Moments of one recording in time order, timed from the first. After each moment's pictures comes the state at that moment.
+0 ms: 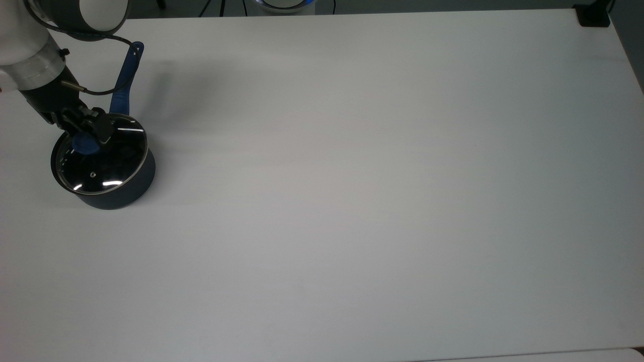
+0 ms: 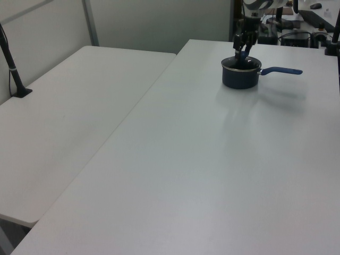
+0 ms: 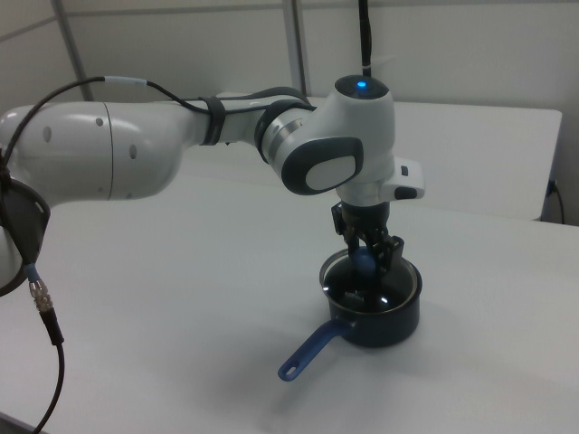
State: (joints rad) arm -0.08 0.53 -0.48 -1.43 0.40 1.97 -0.27
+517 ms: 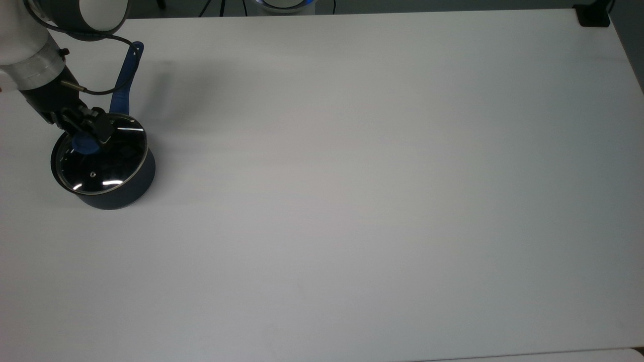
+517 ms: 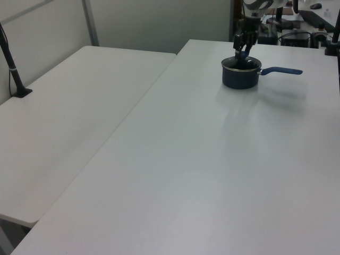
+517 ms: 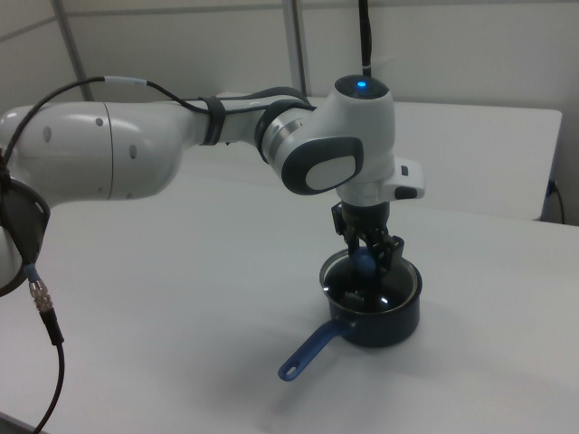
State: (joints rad) arm -0.08 0.53 -0.48 -1.43 0.40 1.97 -0.27
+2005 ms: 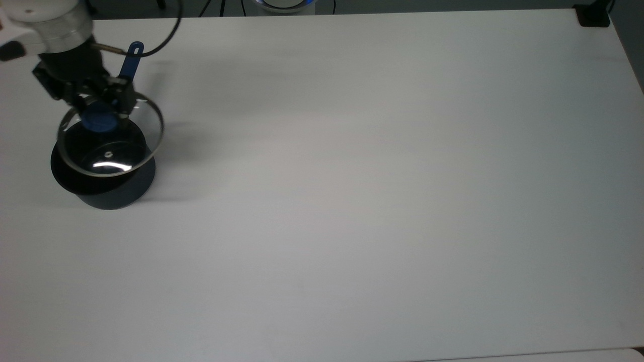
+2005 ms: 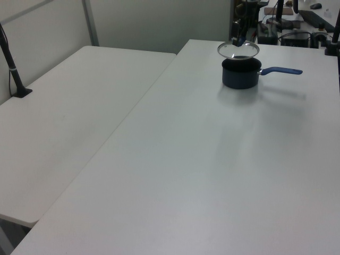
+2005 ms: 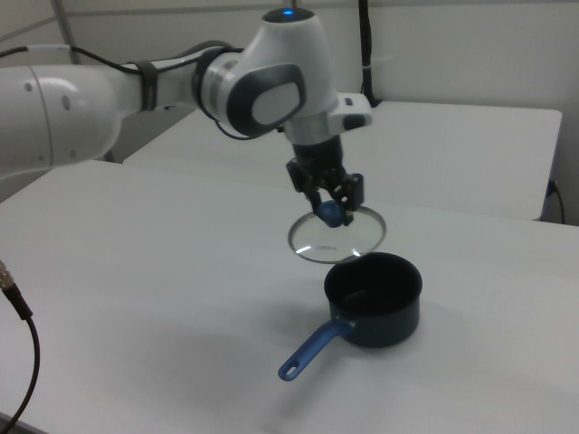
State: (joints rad) arm 0.07 0.37 -0.48 -1.45 0.19 1.93 -0.24
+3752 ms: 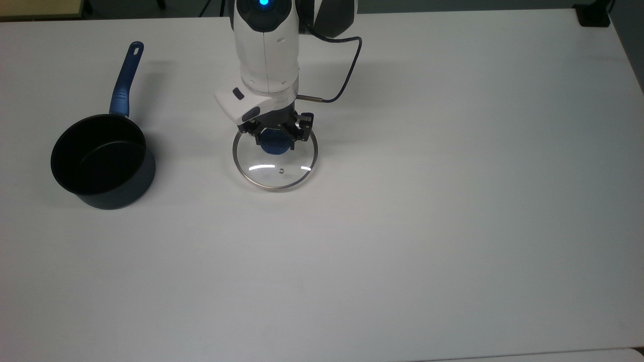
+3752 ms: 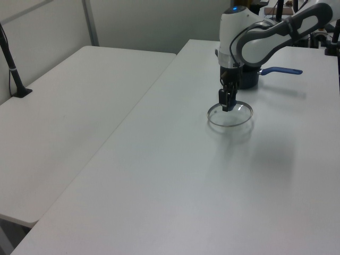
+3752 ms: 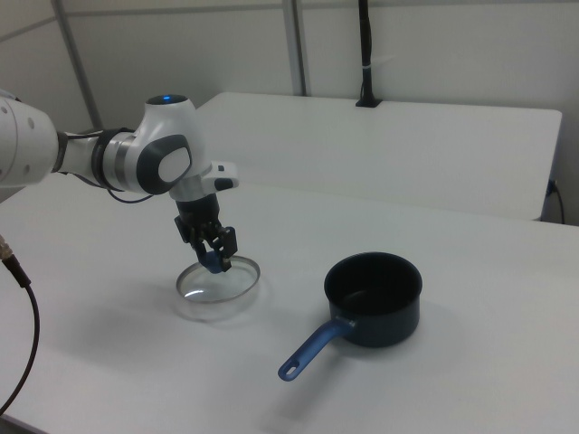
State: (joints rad) arm 0.30 0.27 -0.26 -1.89 0.03 2.18 0.14
